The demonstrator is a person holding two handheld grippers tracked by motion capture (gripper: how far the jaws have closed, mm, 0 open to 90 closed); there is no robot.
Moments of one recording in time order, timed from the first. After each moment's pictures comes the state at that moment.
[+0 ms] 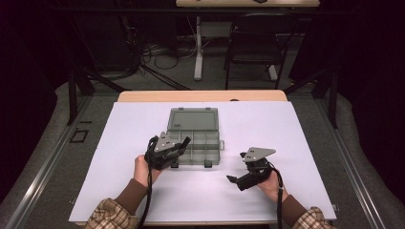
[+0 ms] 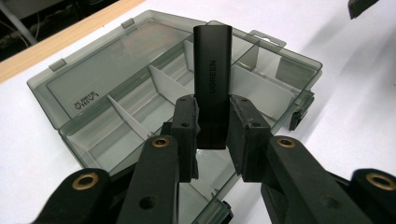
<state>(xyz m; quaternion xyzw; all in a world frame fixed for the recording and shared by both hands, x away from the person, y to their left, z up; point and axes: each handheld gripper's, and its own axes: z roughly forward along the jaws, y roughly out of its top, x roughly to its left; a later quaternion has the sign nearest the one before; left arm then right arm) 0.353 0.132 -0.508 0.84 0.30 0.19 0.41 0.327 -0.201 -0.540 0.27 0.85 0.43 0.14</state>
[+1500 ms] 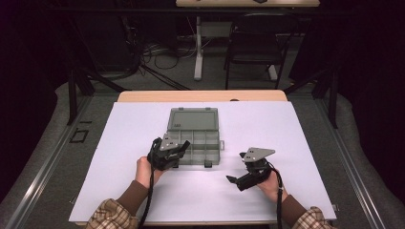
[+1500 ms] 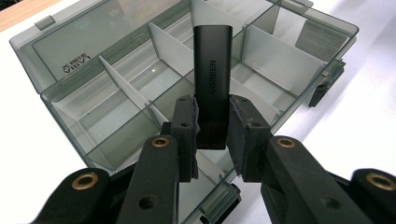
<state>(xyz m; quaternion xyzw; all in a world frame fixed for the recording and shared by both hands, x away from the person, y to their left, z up) 0.359 0.128 -0.523 0.85 0.32 0.18 0.37 0.327 -0.200 -0.540 0.26 0.85 0.43 0.14</state>
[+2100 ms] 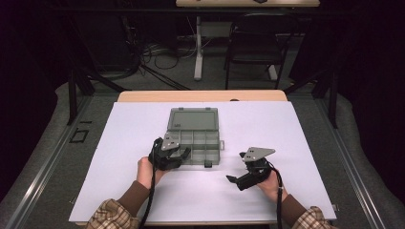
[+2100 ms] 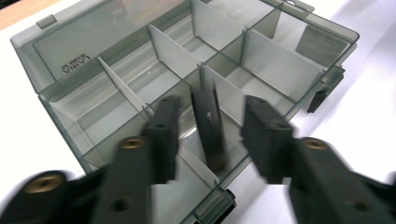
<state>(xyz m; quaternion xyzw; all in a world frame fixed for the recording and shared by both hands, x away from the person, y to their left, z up) 0.358 0.124 -0.522 0.85 0.33 0.18 0.37 0.328 -0.200 -0.541 0.26 0.85 0.43 0.14</state>
